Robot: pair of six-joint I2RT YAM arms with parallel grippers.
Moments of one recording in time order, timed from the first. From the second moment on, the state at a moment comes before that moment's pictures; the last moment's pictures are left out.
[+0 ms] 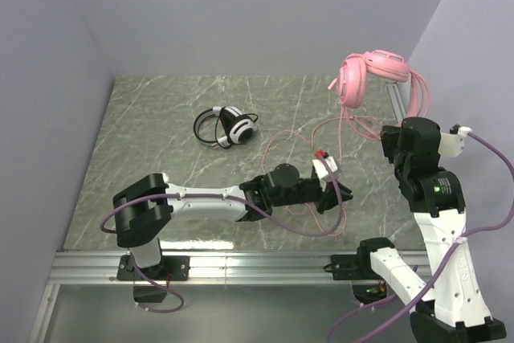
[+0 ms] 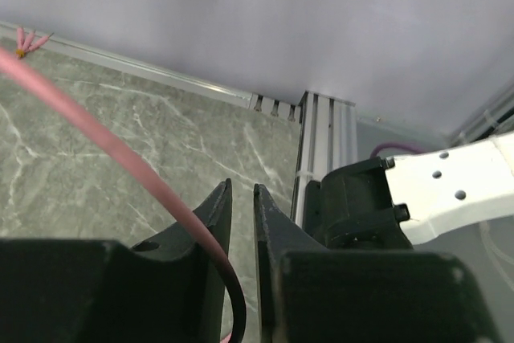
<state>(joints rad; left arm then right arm) -1.24 1.72 1.08 0.66 0.18 -0.25 0.13 0.80 1.18 -0.85 0.43 1.29</state>
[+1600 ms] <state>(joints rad) -1.38 1.62 1.98 -0.71 -0.36 0.30 0.42 0.89 0.89 -0.56 0.66 0.51</state>
